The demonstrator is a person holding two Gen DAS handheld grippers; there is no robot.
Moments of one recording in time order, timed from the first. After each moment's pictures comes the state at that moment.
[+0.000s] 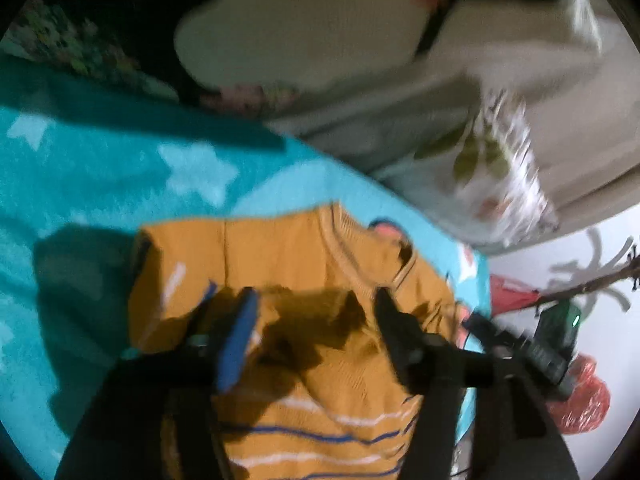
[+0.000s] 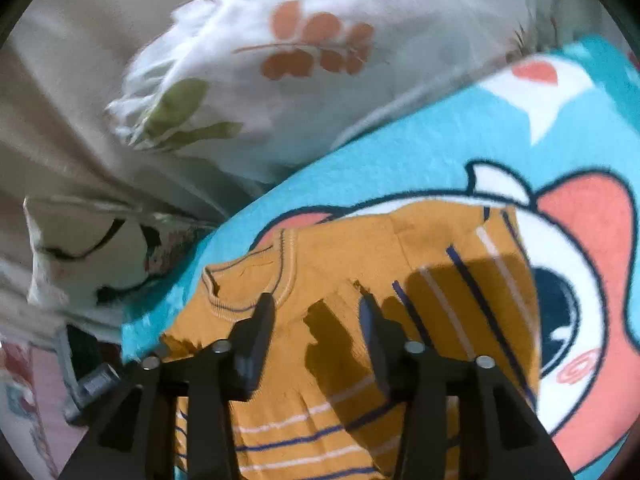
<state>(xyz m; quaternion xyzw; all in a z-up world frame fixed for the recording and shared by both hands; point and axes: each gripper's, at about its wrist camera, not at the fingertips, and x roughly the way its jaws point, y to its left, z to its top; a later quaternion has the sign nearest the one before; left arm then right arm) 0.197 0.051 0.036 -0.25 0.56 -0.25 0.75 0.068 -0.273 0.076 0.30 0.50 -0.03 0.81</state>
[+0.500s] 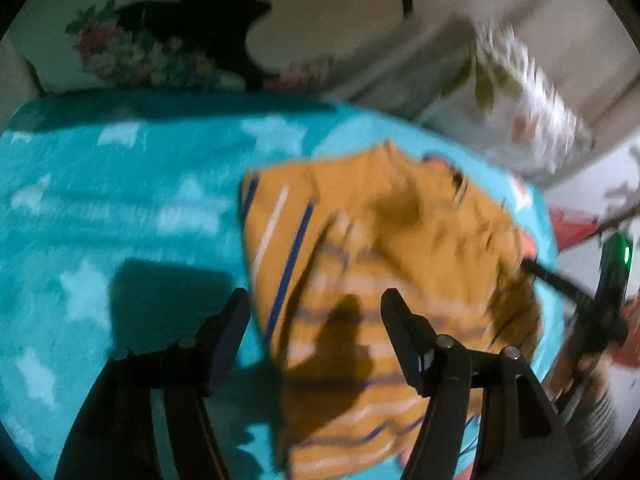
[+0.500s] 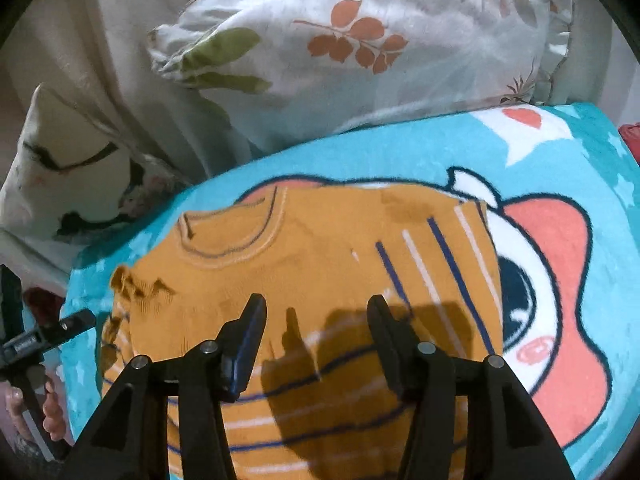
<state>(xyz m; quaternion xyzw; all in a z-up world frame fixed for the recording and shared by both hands) 0.131 0.086 0.044 -0.06 0.58 -0.22 0.78 0.030 -0.238 0.079 0.19 0.51 -0.05 0.84</state>
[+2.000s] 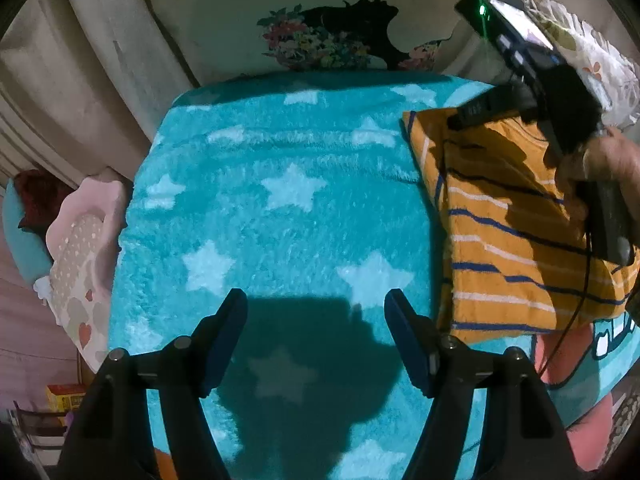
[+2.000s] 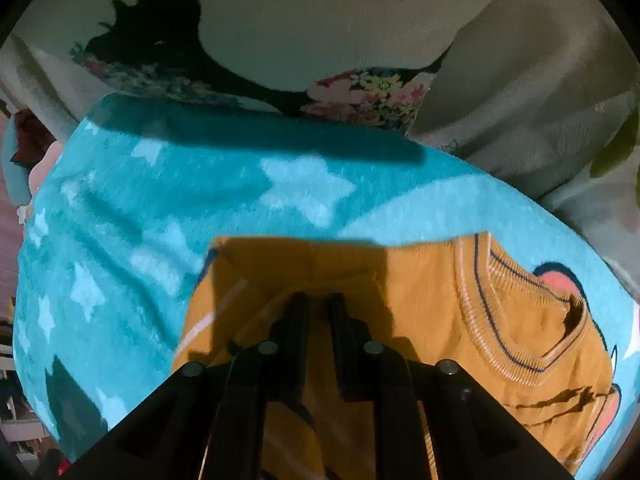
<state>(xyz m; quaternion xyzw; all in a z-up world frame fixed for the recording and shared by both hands) 0.034 0.164 0.083 0.08 0.56 -0.02 0.83 0.188 0.008 0.032 -0.04 0.60 0.09 0.80</state>
